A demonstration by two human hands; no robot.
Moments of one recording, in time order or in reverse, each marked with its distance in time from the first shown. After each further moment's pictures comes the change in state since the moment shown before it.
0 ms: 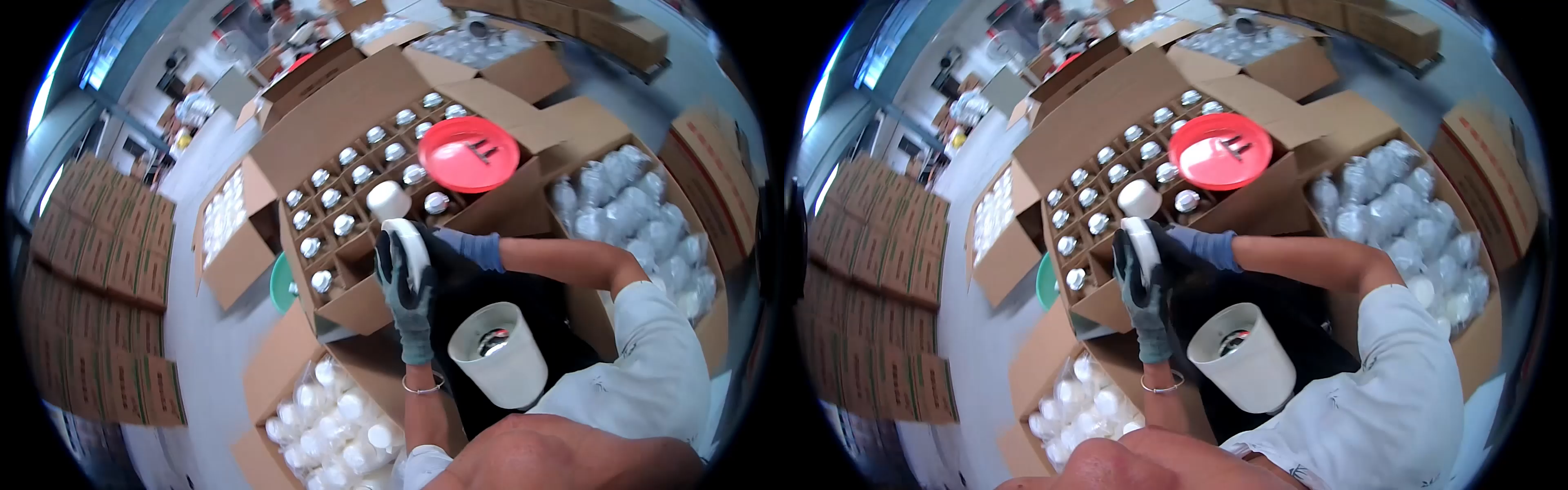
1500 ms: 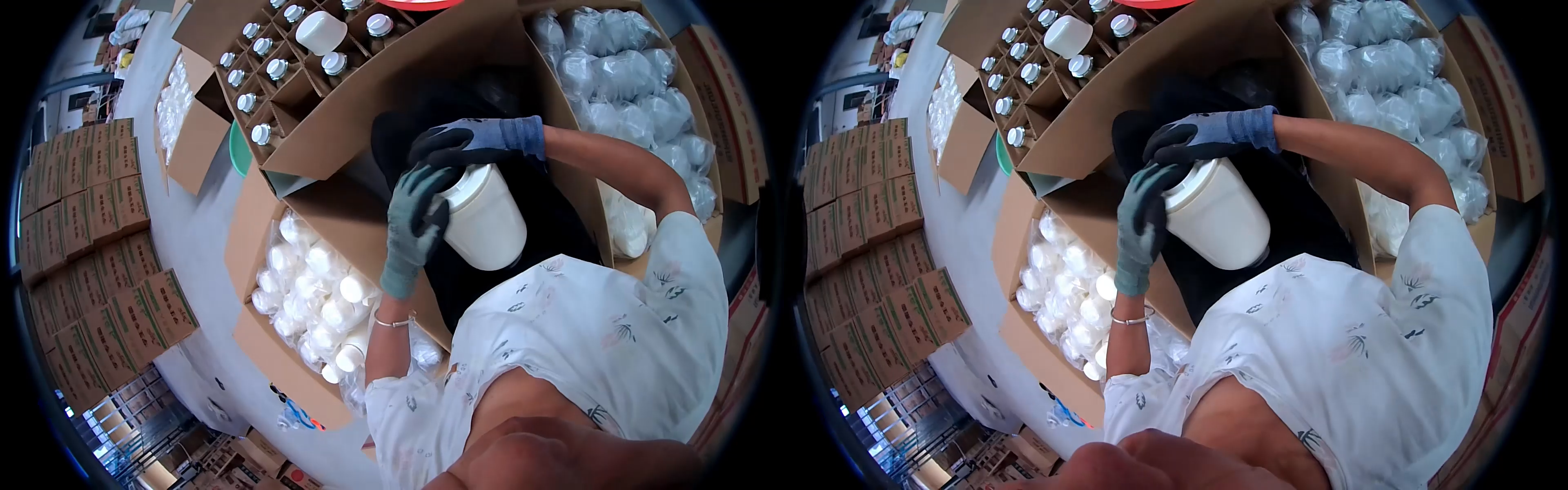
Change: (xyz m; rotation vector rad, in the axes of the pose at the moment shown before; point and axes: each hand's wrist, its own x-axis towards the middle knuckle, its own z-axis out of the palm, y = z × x) left_hand -0.117 0.049 0.001 -0.024 -0.512 -0.196; right_hand -0.133 0.049 -0.019 -0.960 -0.232 -0.007
